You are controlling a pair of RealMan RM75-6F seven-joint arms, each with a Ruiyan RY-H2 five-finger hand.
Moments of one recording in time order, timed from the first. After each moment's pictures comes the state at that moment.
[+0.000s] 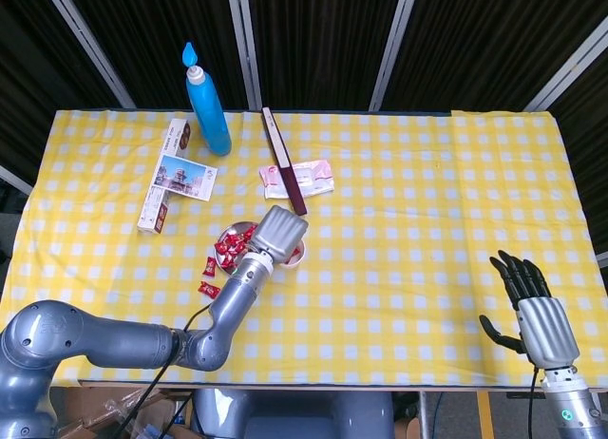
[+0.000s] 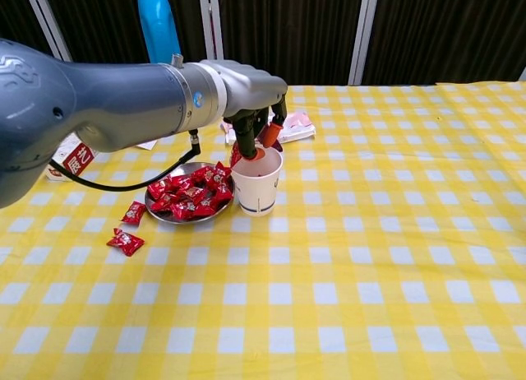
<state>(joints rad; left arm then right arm) -1.29 -1.68 -0.22 -1.53 0.42 1.04 1.00 0.11 -1.13 0.03 -1.66 -1.60 1.48 0.15</state>
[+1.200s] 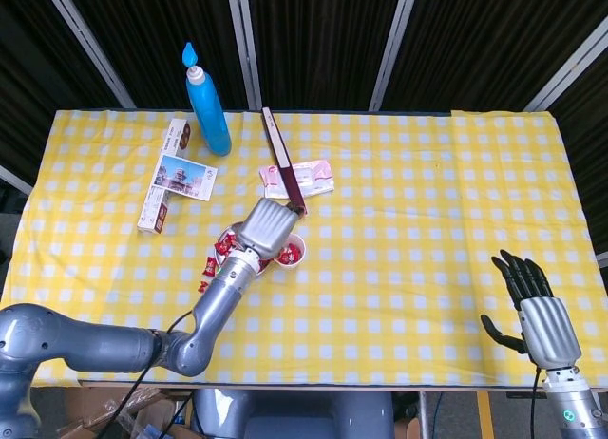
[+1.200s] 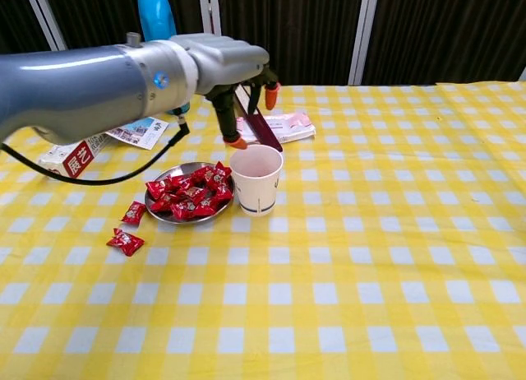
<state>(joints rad) -1.20 -1.59 -0.19 -1.63 0.58 1.12 0.89 0.11 -1.12 0.03 -1.65 -1.60 1.49 0.15</state>
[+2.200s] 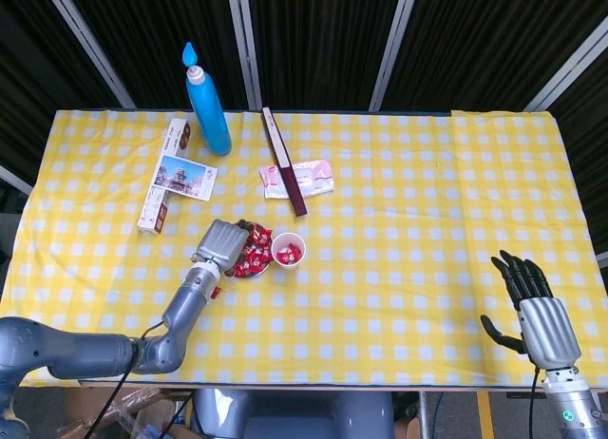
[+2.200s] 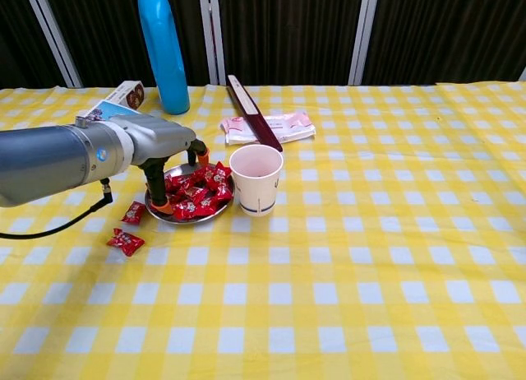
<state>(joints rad) -1.09 -1.64 -0.08 -1.48 0.47 1.01 0.87 0.11 -1.12 0.03 -1.66 -1.60 1.48 0.15</state>
